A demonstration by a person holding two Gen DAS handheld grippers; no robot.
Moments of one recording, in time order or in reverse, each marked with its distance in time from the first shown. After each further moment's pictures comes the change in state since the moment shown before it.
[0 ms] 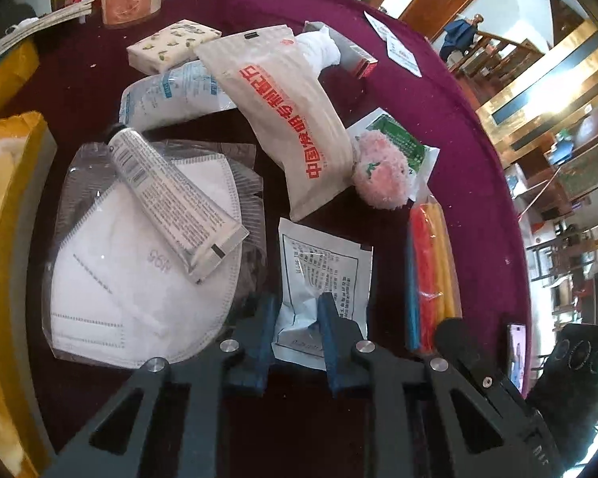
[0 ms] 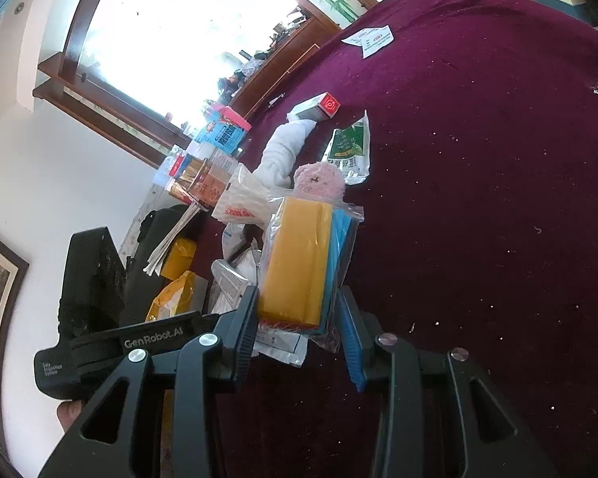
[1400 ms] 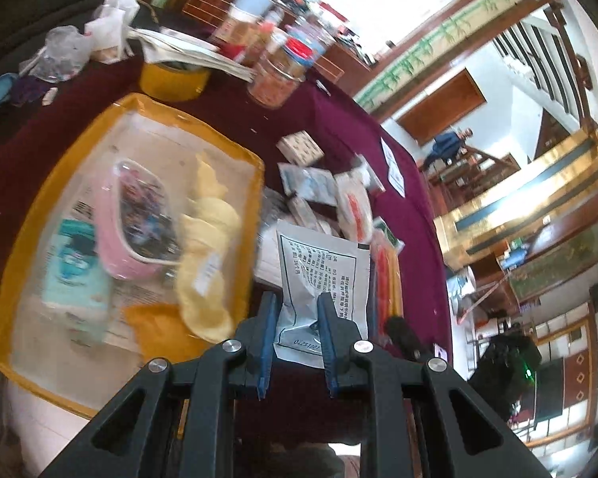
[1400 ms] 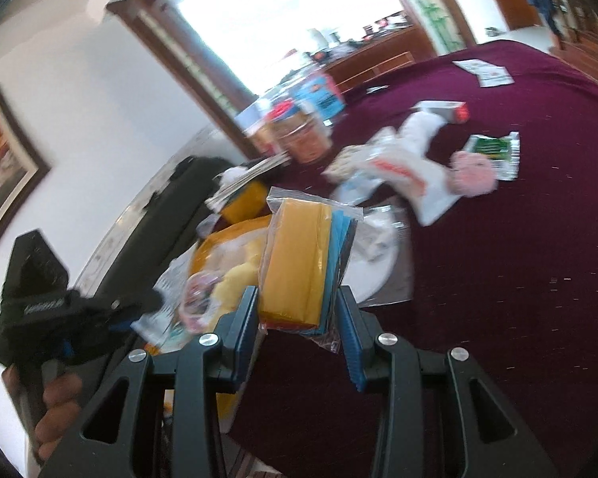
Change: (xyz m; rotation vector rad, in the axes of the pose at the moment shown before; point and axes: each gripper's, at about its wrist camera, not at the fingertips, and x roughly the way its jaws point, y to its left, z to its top) left arm -0.187 0.142 -0.082 -0.260 -0.300 -0.179; right arm 0.004 0.136 -0.071 -0.327 0.046 0.050
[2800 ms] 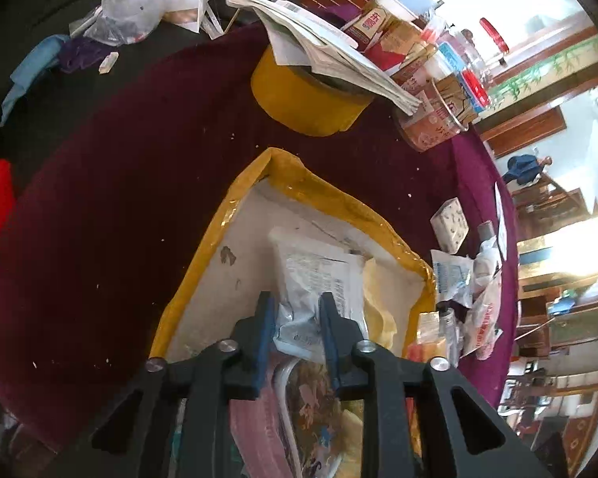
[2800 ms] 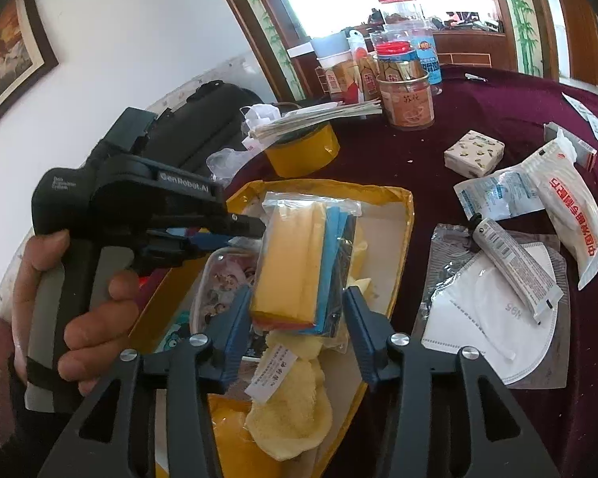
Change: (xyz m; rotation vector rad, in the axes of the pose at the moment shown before) left arm 0.075 0.126 0.126 -0.190 0.109 0.211; right arm 0.146 0.108 0.001 -0.281 0.169 -0.057
